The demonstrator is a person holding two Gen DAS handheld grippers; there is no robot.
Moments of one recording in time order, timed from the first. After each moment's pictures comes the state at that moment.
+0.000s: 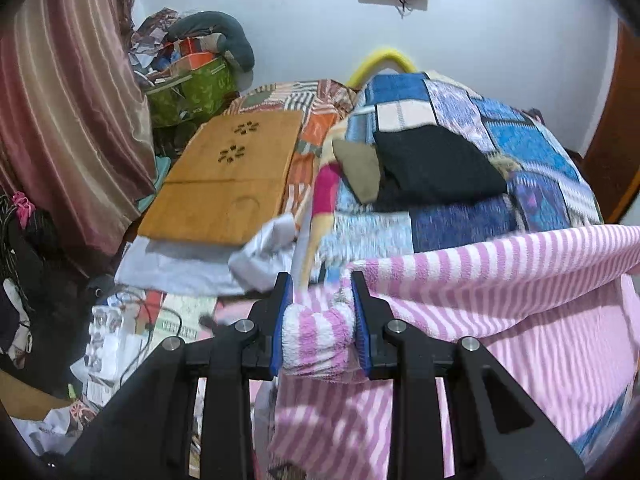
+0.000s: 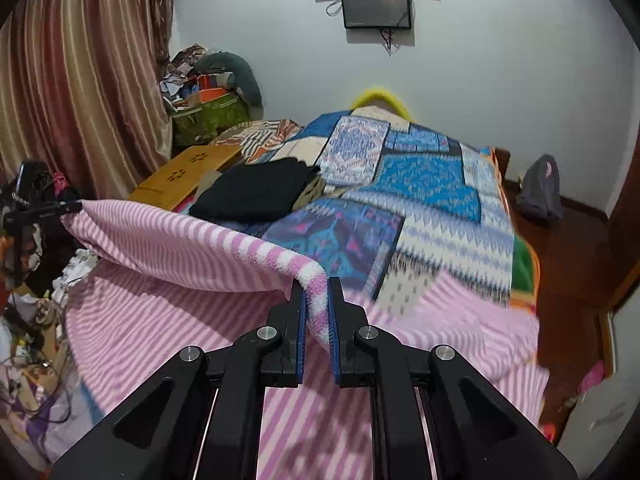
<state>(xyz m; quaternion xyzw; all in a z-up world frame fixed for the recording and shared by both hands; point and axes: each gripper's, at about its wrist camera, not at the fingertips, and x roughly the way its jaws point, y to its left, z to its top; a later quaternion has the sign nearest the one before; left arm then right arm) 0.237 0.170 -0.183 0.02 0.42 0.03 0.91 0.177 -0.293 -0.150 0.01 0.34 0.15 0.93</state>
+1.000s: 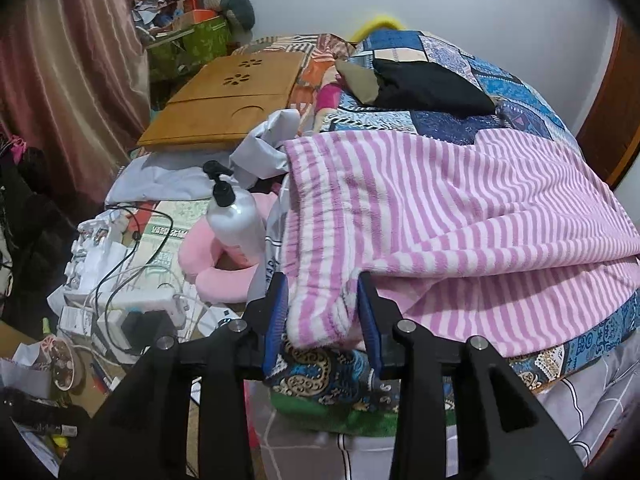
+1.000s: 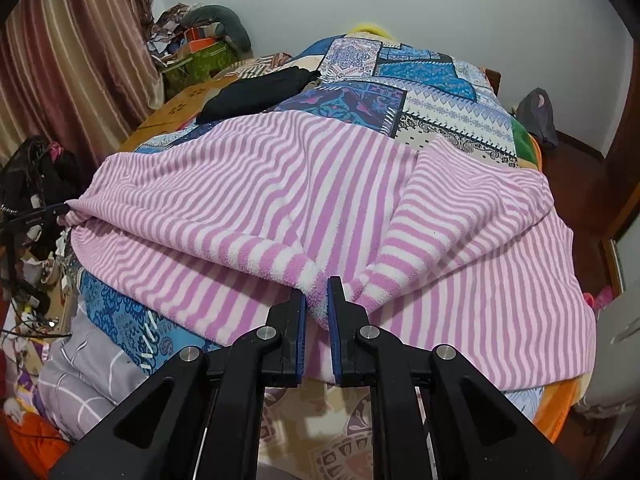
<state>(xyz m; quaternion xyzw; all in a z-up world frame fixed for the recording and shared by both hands) 0.122 0.195 -0.262 -0.01 0.46 0.01 0.89 0.078 -0.280 -0.239 0.02 0.42 0.13 0.90</state>
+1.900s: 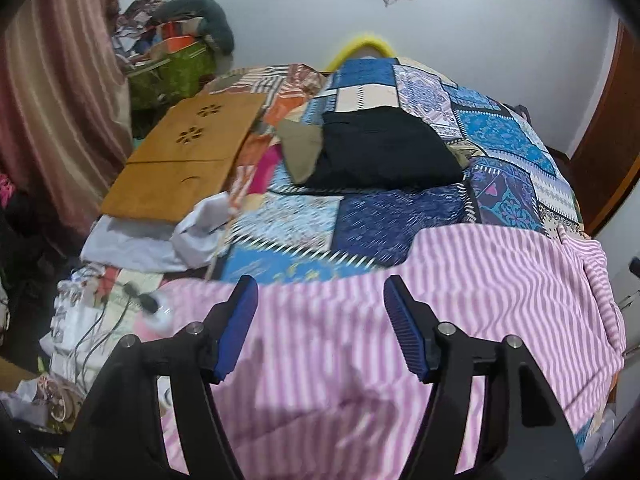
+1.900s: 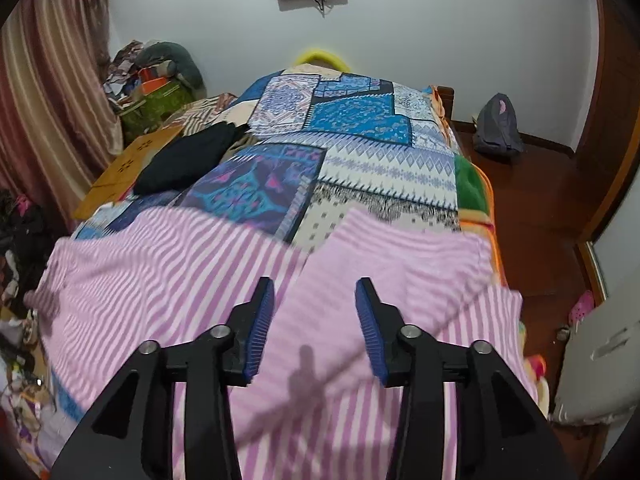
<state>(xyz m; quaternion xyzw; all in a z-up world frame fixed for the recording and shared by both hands) 0.253 0.073 -0.197 -0.01 0.44 0.00 0.90 0.173 -0.364 -0.197 0.05 0.39 0.07 0.92</state>
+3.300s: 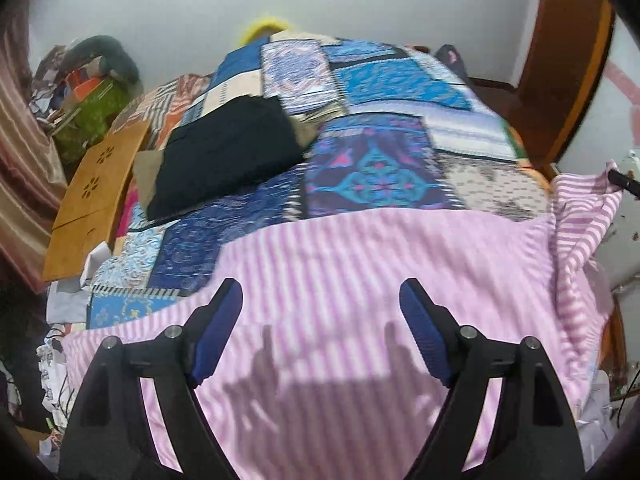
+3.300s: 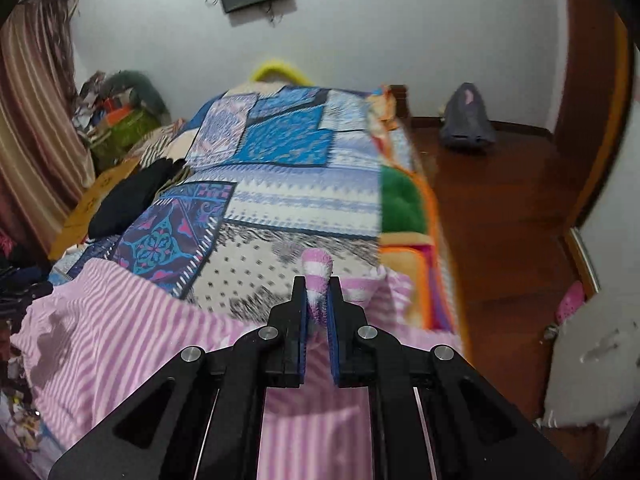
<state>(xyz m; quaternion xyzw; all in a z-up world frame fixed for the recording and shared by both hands) 0.274 -0.140 -0.210 0.09 0.47 -0.10 0.87 0.185 -0.483 -0.185 0.09 0.39 0.02 0.92</state>
